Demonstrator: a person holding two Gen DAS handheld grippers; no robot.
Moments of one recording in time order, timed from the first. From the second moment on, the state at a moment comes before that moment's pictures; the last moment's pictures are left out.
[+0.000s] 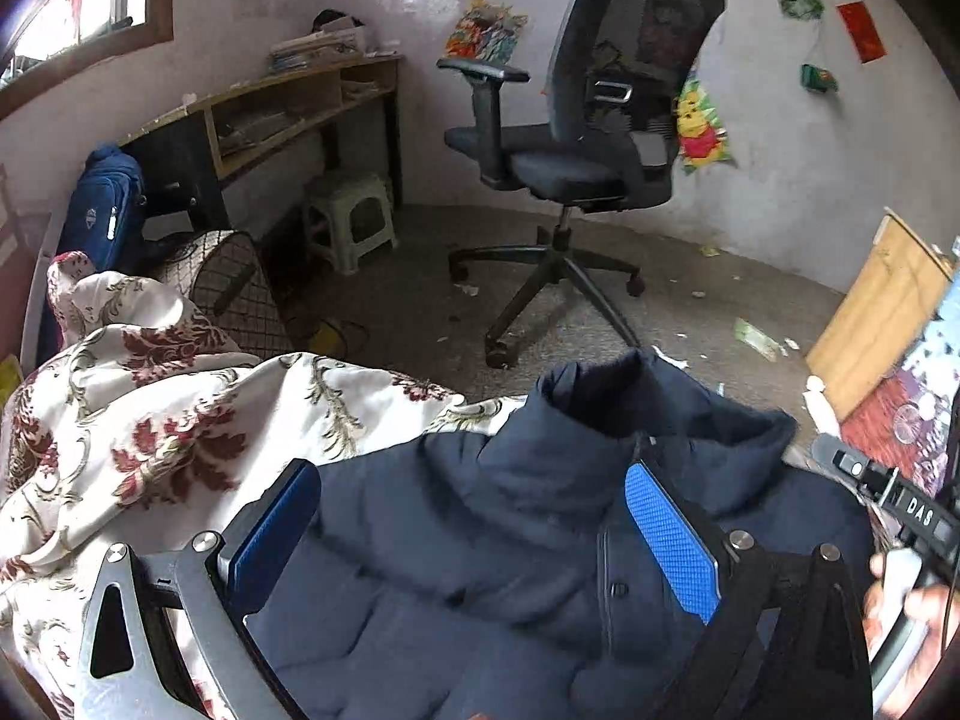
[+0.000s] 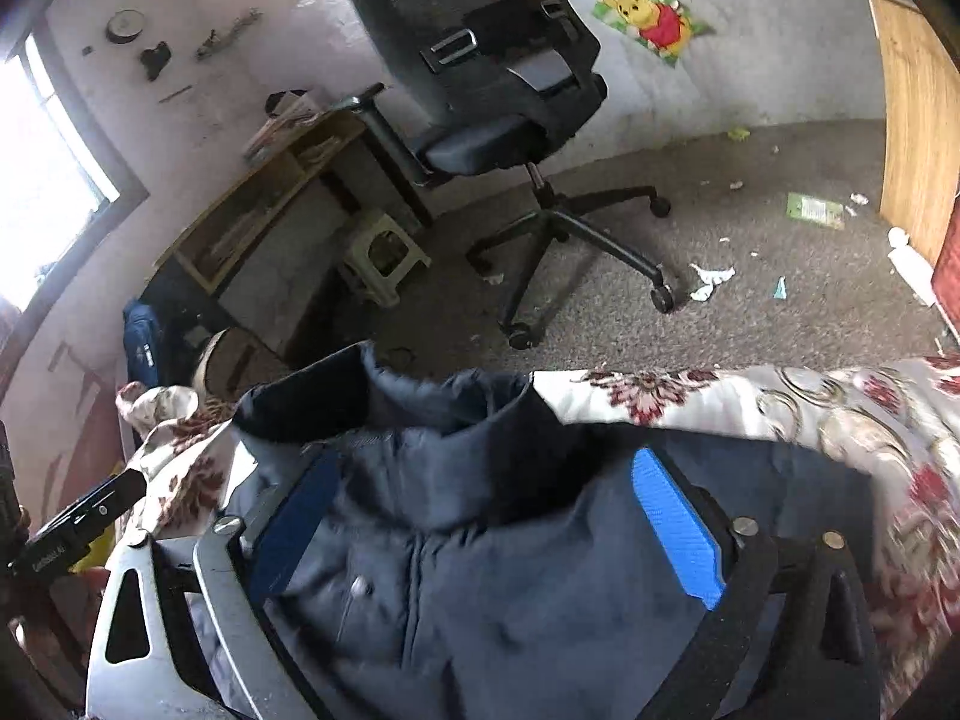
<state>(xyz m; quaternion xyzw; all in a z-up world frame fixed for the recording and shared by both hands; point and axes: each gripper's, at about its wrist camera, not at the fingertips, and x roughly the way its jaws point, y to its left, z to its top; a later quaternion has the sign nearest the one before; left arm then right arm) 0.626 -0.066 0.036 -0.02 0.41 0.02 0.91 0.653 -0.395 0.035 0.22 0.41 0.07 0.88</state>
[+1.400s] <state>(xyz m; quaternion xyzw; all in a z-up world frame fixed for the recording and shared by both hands) 0.599 -0.026 0.013 -0.09 0.38 -0.05 0.92 0.558 -0.392 -0.007 0.06 0.39 0.09 0.91</state>
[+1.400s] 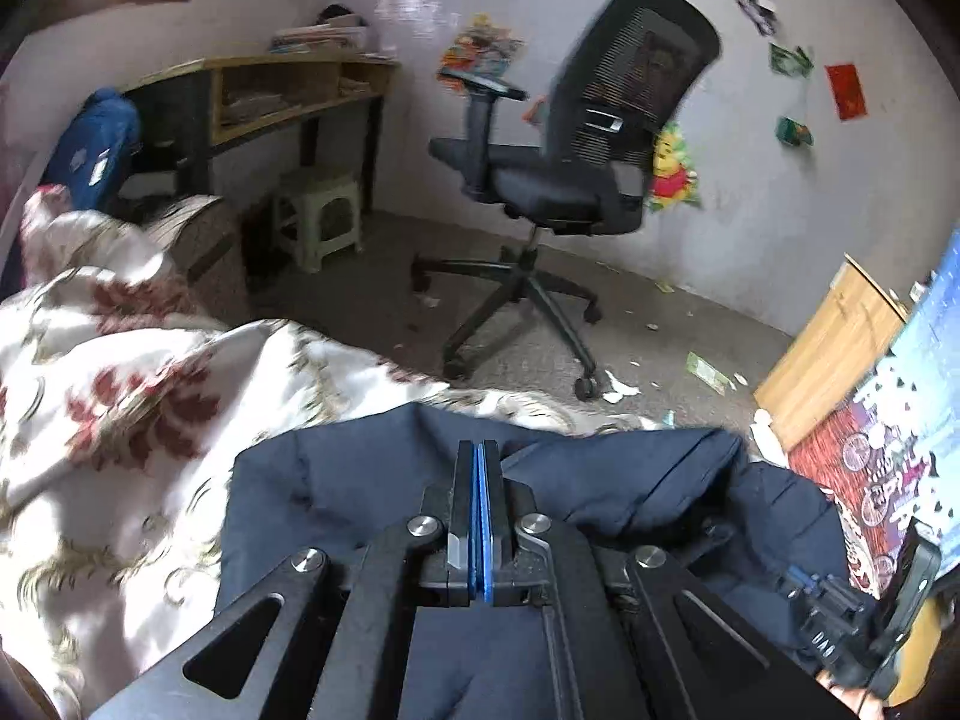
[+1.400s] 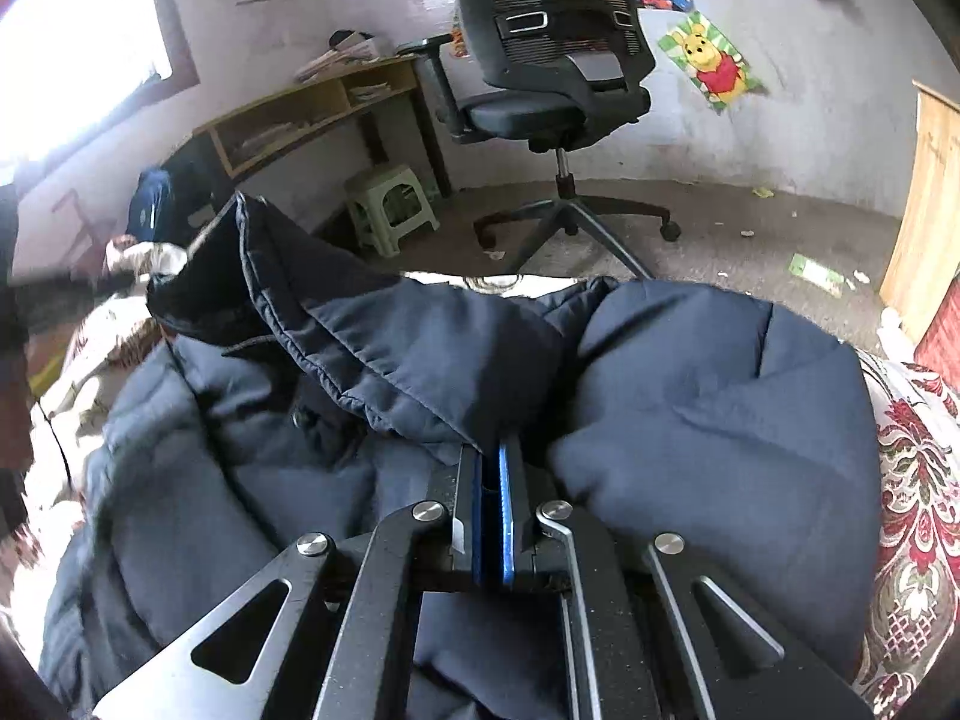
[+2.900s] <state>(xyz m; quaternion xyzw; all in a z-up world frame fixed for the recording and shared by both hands) 0.599 -0.085 -0.065 0.00 0.47 -0.19 0.86 0.589 -0.351 -0.021 0.12 0.48 0.21 0.84</state>
